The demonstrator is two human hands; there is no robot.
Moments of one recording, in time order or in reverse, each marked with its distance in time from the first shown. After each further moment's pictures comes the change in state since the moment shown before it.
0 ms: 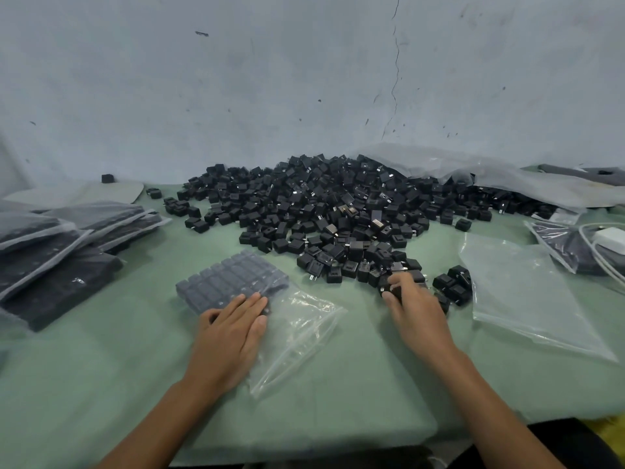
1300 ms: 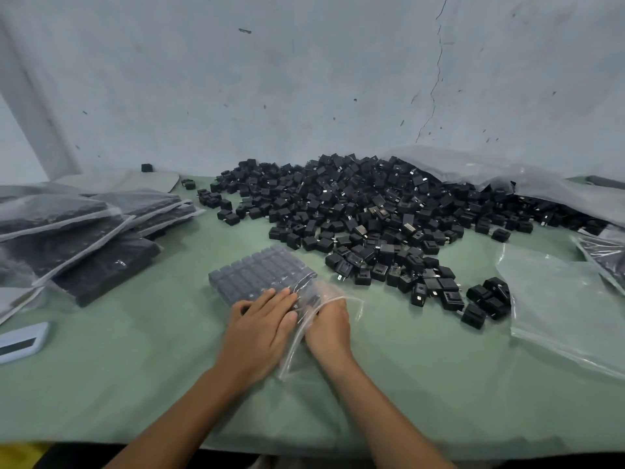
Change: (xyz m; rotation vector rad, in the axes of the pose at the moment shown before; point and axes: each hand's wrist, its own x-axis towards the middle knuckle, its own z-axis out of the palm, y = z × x) left_hand -0.001 0.002 -0.004 -0.017 0.020 0.020; right_hand -0.023 -0.152 0.105 0.575 -0.086 0.075
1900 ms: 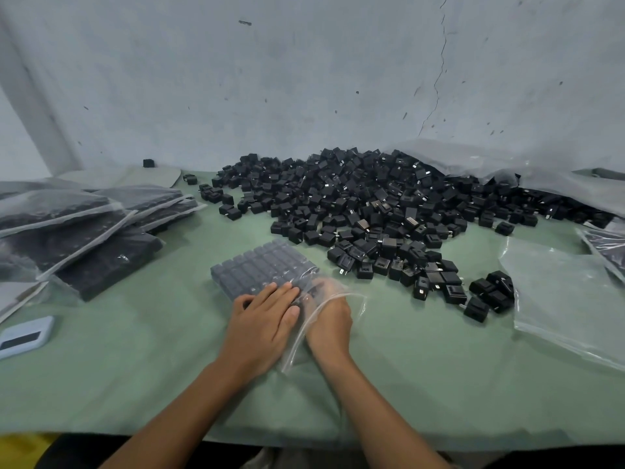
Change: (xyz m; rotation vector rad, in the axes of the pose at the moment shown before) left_hand -0.001 -0.002 0.004 0.048 0.002 0.013; right_hand -0.003 0.007 0.009 -0.049 0.105 0.004
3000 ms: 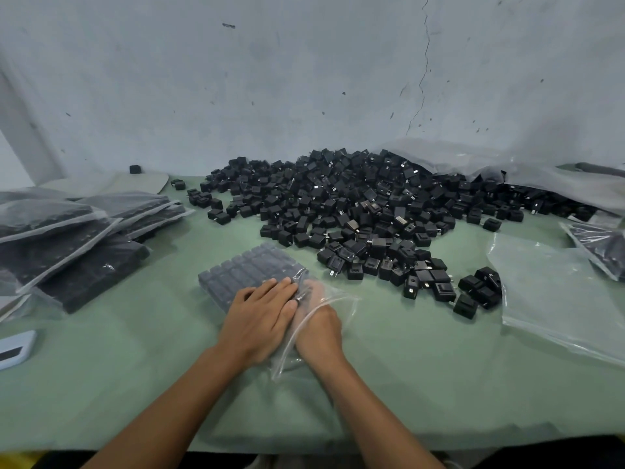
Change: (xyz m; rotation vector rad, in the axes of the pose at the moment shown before) left_hand 0.026 0.001 0.000 0.030 -0.071 0.095; right_hand 0.004 0.012 0.002 -0.027 -0.119 -0.042
